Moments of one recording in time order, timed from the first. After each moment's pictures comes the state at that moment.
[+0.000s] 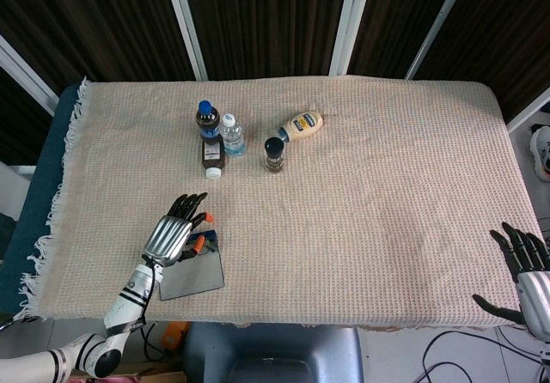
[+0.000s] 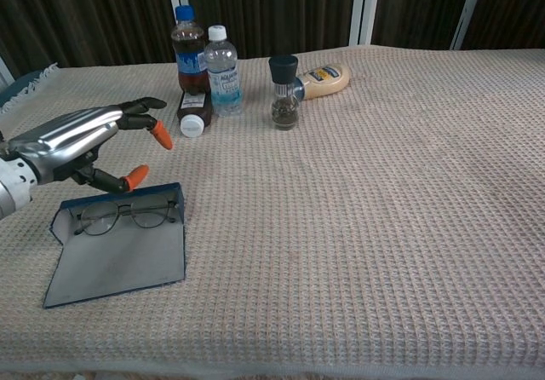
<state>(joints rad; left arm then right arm) -0.57 -1.57 -0.14 -1.45 1.35 1.10 0.19 -0.02 -0.98 -0.01 -1.66 -1.61 1.58 0.07</state>
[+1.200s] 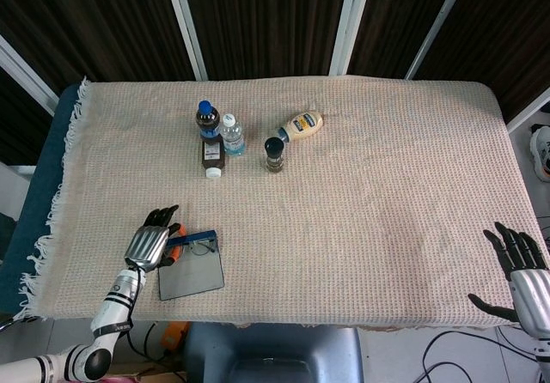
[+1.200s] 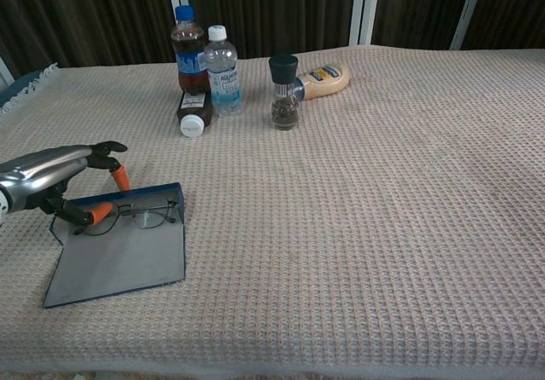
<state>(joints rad) -0.55 -1.52 -0.12 -1.50 1.08 1.01 0.32 -0.01 -0.99 0.00 -1.67 -1.61 1.55 0.05</state>
